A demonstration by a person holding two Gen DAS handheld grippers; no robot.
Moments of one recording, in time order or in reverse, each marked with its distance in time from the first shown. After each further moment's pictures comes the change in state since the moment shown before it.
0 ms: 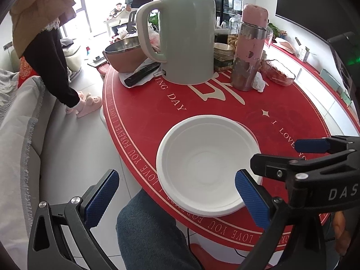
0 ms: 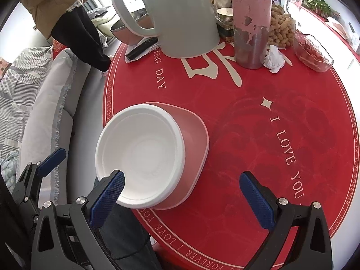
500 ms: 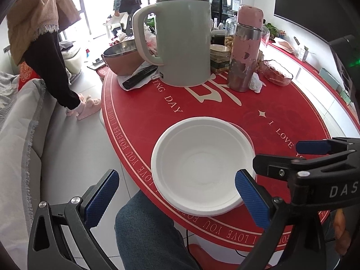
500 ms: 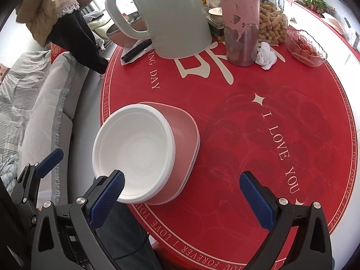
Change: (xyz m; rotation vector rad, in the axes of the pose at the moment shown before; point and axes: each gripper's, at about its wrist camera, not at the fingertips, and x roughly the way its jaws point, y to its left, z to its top) left arm -0.004 -0.009 0.001 0.010 -0.005 0.006; right arm -0.007 -0.009 -0.005 0.020 -0.008 0.004
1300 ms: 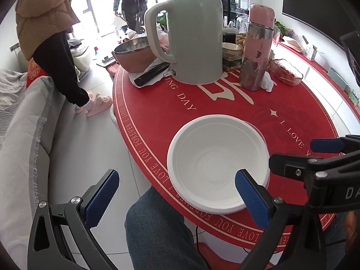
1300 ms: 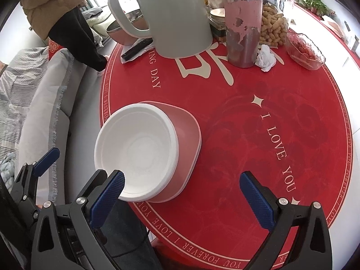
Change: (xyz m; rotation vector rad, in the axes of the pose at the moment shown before) left arm 0.000 0.010 -0.002 -0.013 0.010 0.058; right arm -0.006 0.010 0.004 -0.017 0.015 -0.041
